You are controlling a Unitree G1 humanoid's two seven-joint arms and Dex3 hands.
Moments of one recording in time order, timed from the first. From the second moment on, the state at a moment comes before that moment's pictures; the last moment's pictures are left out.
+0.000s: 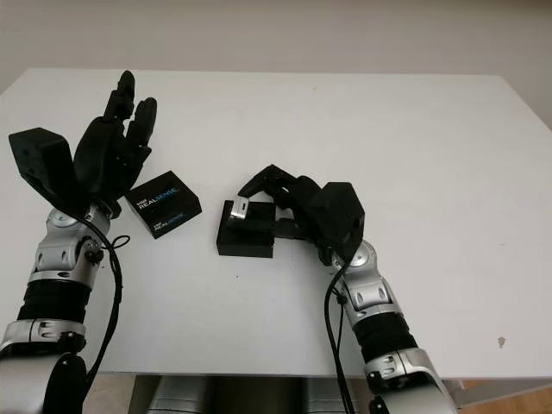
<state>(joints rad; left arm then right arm) -0.65 0.27 0.20 0.47 -0.17 0.00 -0.23 -0.51 -0.15 0.08 0.50 -0.01 -0.05 0.32</state>
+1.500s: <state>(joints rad) -0.64 0.27 0.20 0.41 -0.17 0.04 -0.22 -0.51 -0.27 0.19 0.42 -0.20 -0.07 0.39</state>
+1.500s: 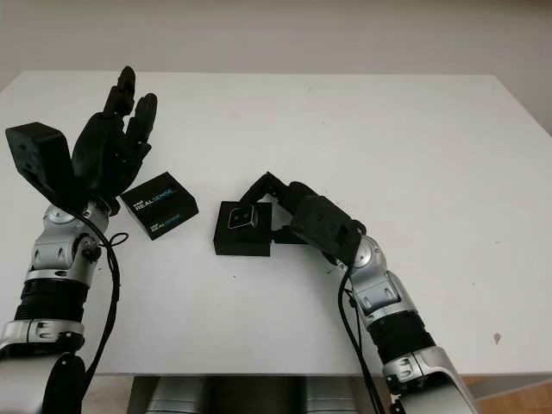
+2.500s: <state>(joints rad) -0.62 0.27 0.20 0.40 -0.17 0.04 -0.21 -0.50 -0.39 0.19 0.14 -0.47 -0.26 0.15</state>
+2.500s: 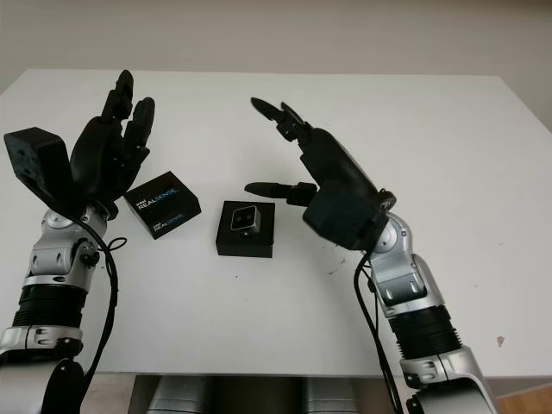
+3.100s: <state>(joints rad) -0.62 0.27 0.20 0.40 -0.17 0.04 -0.21 -0.52 -0.52 0.35 0.26 -0.79 -0.50 0.05</state>
